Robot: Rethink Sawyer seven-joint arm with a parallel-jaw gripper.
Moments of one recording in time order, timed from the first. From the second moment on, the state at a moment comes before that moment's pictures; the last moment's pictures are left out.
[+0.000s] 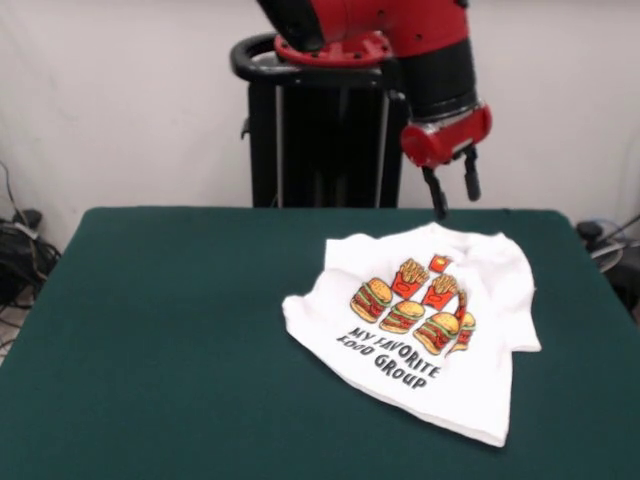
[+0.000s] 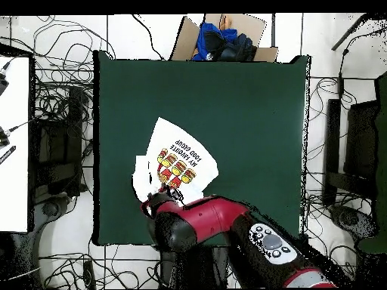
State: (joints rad) arm -0.59 -0.79 0.55 2.26 -0.51 0.07 1.37
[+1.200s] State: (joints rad) arm -0.53 -0.85 0.54 2.06 -0.37 0.09 1.37
